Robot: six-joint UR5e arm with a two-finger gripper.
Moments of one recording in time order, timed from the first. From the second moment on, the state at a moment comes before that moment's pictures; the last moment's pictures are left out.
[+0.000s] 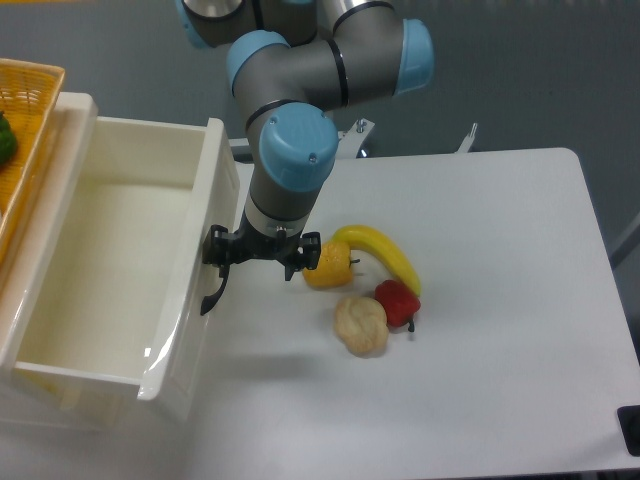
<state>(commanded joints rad) 2.33 -1.85 -1.53 -1.37 1.30 0.25</state>
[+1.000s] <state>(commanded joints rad) 2.34 -1.85 -1.54 -1.38 1.23 0.24</state>
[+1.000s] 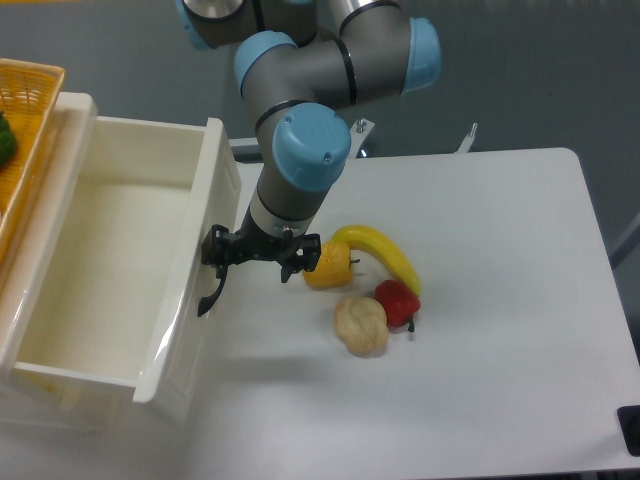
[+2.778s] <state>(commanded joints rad) 2.41 -1.85 -1.52 -1.35 1.40 0.59</state>
